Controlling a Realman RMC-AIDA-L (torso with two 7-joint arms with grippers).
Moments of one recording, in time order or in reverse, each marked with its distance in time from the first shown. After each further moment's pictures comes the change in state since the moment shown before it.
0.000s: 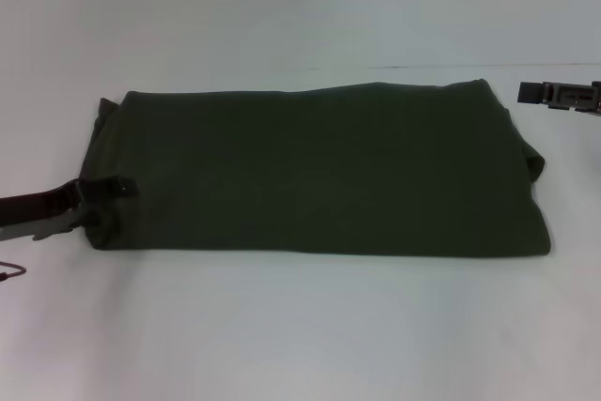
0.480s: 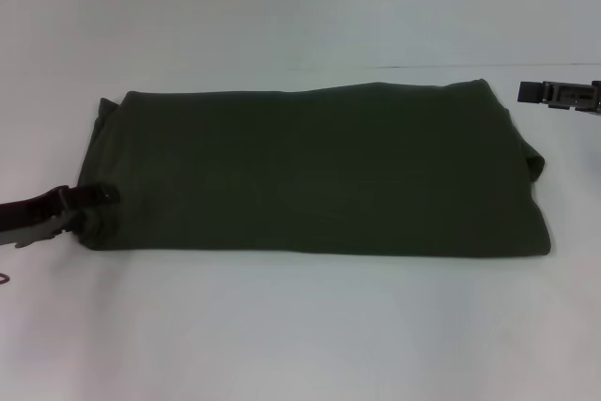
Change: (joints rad) left arm 0.031 -0.001 -0.002 0.027 0.005 -0.006 0.006; right arm 0.001 0.000 0.000 0.000 0.000 0.002 0.000
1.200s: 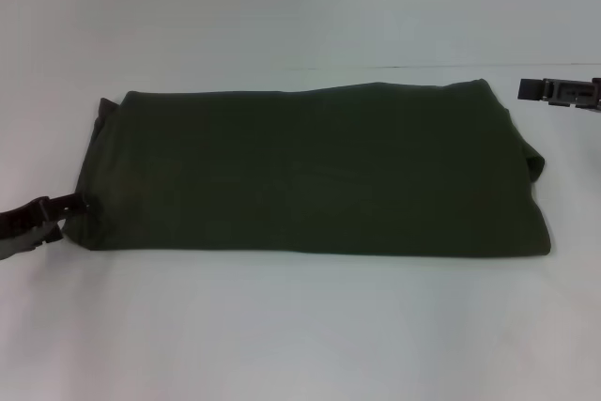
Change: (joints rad) left arm 0.036 0.000 -0.003 0.025 0.004 -0.003 -0.008; right arm 0.004 -0.003 0.000 0.000 0.000 0.000 0.001
